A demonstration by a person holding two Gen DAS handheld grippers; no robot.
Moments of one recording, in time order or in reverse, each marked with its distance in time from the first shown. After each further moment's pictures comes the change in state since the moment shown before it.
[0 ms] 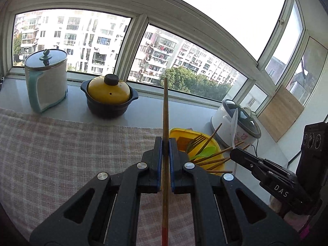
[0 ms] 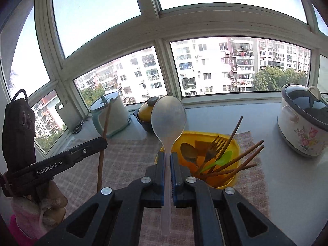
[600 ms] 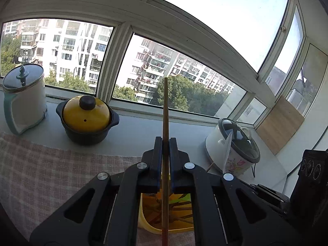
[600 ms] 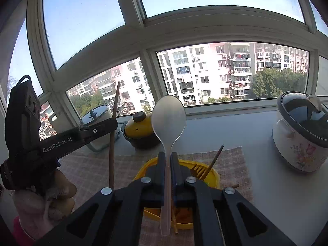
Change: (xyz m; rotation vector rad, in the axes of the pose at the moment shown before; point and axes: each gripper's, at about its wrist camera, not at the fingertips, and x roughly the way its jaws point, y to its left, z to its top) left arm 0.067 -0.034 0.055 -0.006 -0.061 -0.016; right arm 0.023 -0.036 0.039 0.027 -0.024 -0.001
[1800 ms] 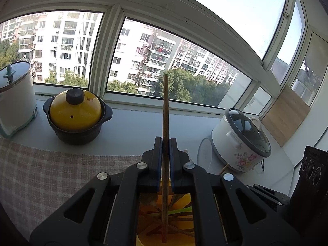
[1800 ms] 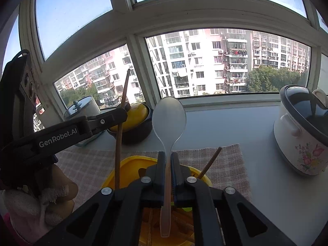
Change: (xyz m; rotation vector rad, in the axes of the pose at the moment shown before) left arm 0.049 -0.007 -0.011 0.042 0.050 0.023; right arm 0.050 -0.022 -0.009 -0.011 0.043 -0.050
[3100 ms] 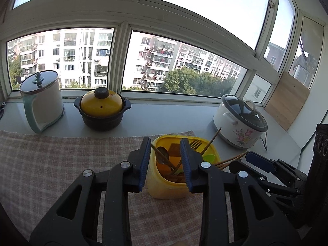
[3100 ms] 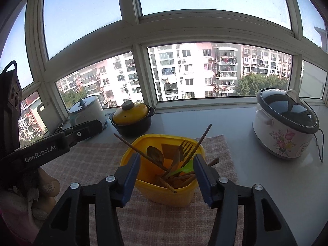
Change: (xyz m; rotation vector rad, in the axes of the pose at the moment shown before) left arm -0.106 -0.002 -0.045 0.099 -0.012 0.069; right arm -0.087 0.036 -0.039 -0.027 -0.054 -0.100
